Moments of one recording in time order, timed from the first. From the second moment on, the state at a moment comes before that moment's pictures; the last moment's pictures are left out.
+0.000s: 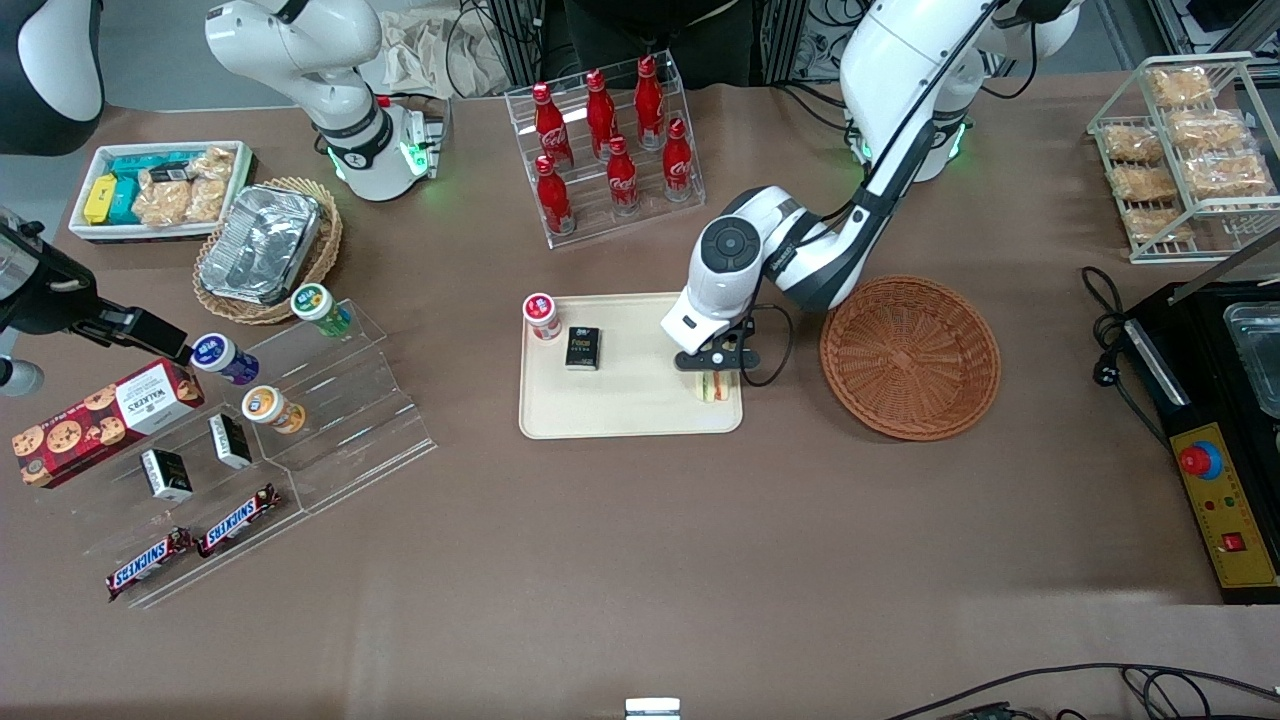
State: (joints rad) arm -0.49 0.48 -0.28 -2.00 0.11 2.44 -0.82
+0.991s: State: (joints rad) arm -0.33 0.11 -0.21 -1.92 0.13 2.33 -0.86
